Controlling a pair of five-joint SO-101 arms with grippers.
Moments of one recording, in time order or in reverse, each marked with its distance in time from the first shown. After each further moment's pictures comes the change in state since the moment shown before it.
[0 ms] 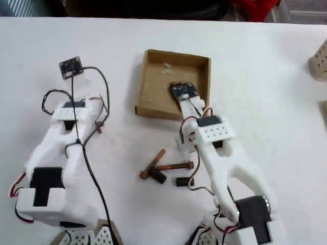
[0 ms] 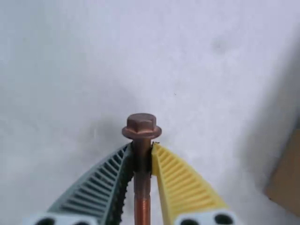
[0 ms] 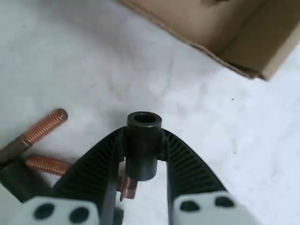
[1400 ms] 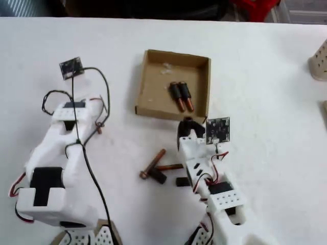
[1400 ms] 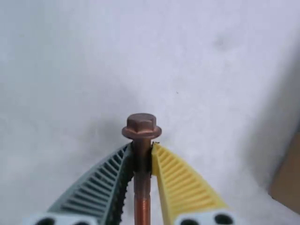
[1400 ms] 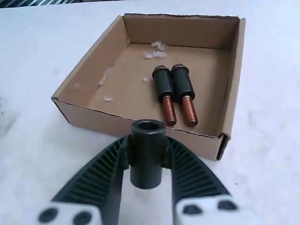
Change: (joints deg) left arm 0.0 0.1 0.4 0.0 -0.2; right arm -0.8 -37.5 51.6 -64.9 -12.0
